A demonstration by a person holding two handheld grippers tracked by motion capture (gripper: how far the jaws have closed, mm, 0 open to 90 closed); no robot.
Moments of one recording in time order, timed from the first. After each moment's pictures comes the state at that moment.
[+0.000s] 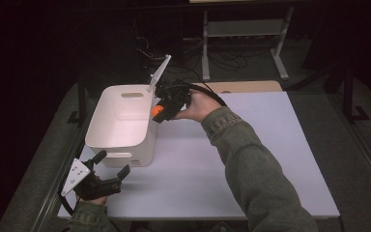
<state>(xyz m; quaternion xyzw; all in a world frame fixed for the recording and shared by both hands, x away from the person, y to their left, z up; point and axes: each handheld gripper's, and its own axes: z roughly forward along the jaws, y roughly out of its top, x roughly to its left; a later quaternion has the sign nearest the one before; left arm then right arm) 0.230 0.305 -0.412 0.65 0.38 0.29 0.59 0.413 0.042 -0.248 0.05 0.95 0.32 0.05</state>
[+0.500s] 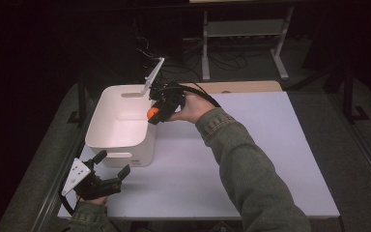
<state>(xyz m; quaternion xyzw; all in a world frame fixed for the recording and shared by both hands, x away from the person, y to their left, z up) 0.231 0.306 -0.412 0.65 0.38 0.29 0.59 0.416 0.056 -0.256 0.05 0.95 0.31 0.04</state>
